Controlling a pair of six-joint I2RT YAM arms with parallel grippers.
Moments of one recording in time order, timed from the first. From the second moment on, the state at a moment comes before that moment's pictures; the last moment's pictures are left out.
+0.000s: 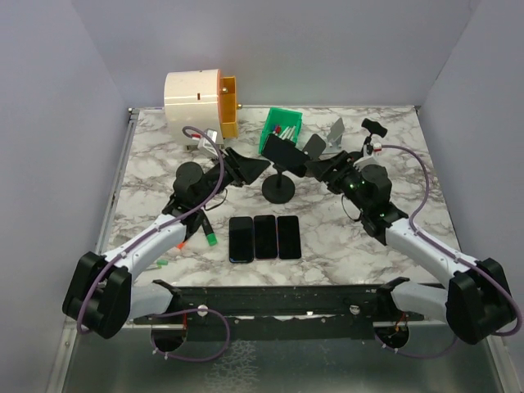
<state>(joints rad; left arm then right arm) -0.47 1.20 0.67 0.65 0.34 -0.88 0.43 1.14 0.62 0.37 -0.05 0.92</state>
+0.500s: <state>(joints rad) -0.47 1.32 0.74 0.65 0.30 -0.86 0.40 1.29 0.57 0.61 -0.16 1.05</state>
